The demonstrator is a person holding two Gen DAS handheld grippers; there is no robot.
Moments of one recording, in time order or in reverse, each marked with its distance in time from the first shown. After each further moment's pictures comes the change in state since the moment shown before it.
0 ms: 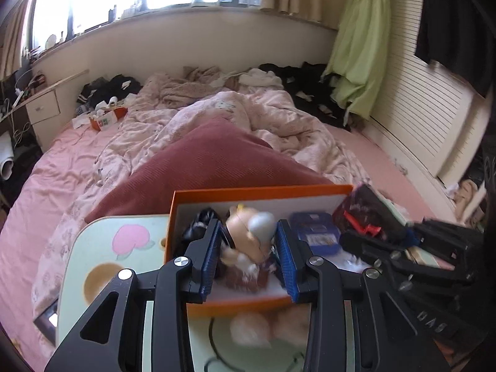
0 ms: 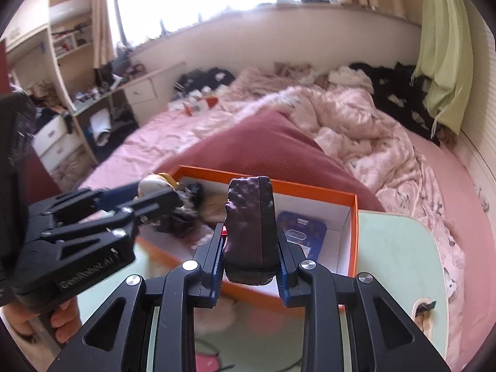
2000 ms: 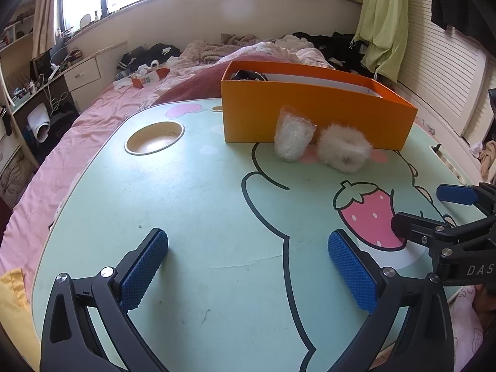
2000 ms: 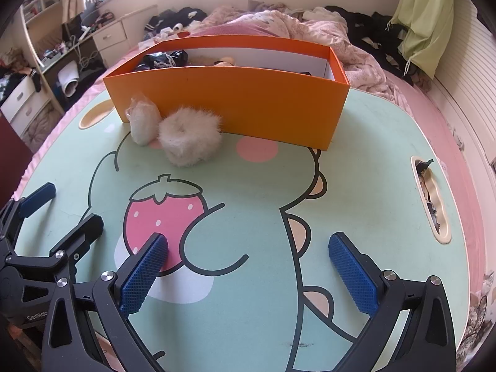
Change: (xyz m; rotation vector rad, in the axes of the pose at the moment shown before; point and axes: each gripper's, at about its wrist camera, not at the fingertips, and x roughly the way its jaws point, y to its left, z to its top) left arm -0.055 0.010 -0.162 -0.026 0.090 0.174; right arm -0.013 0.013 -0.129 0.016 0.248 -0.147
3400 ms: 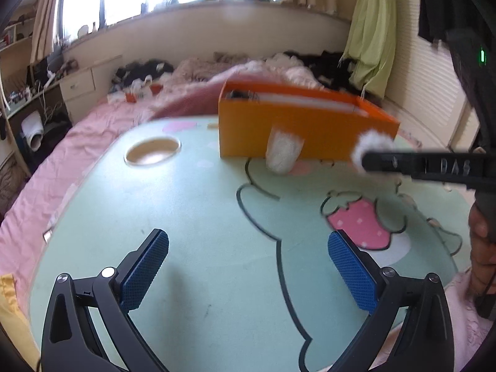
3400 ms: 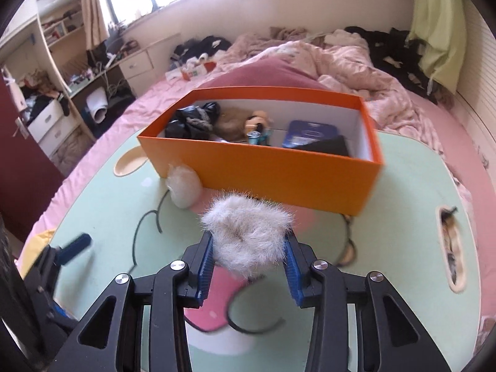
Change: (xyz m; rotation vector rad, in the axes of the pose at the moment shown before) left arm -0.023 -0.001 -0.001 0.001 -0.123 -0.051; right arm -0.020 0.003 0.035 0.025 -0.131 0.155
